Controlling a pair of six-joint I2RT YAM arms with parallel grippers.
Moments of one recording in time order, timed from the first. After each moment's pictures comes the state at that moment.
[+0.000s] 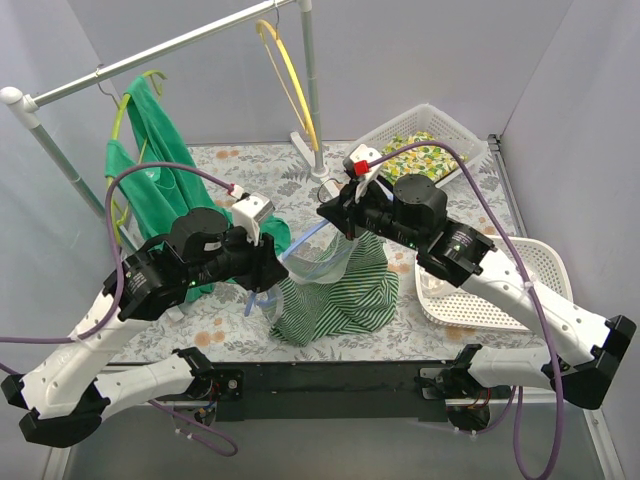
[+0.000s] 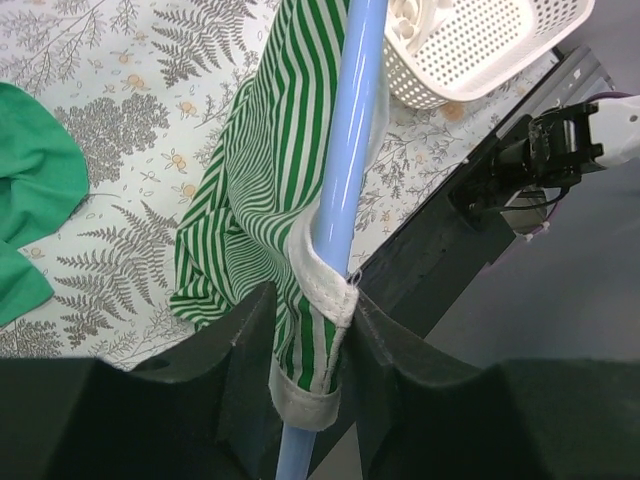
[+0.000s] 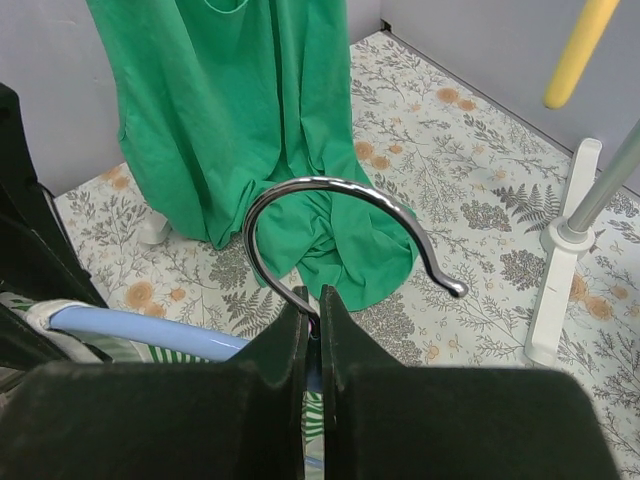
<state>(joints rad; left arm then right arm) -0.84 0.92 1.33 -0.93 0.11 -0.32 0.92 1.18 1.28 -0.22 -0.09 0.08</state>
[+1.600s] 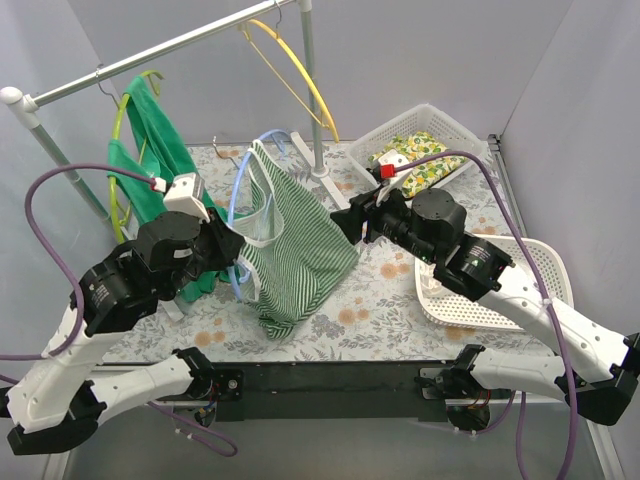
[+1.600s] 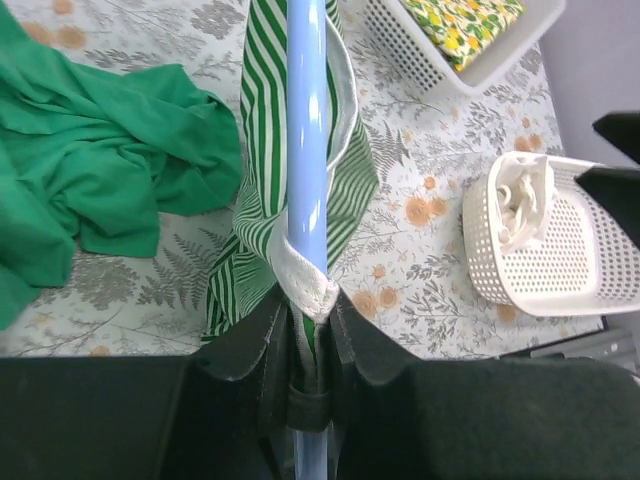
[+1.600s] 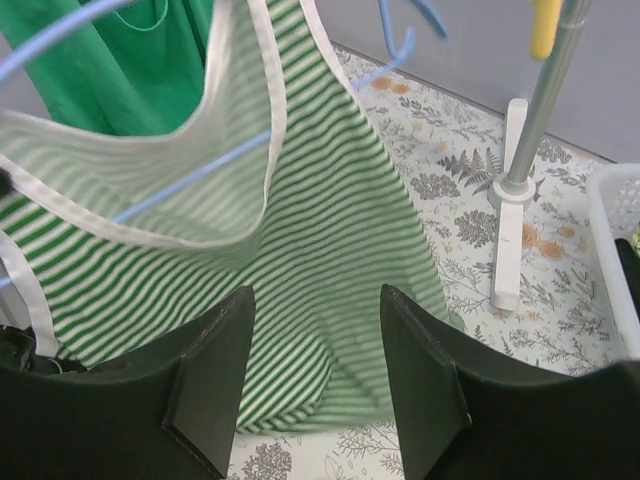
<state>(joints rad) -0.84 0.86 1.41 -1.04 -0.42 -0.67 0.92 1.06 1.18 -0.23 0.09 0.15</state>
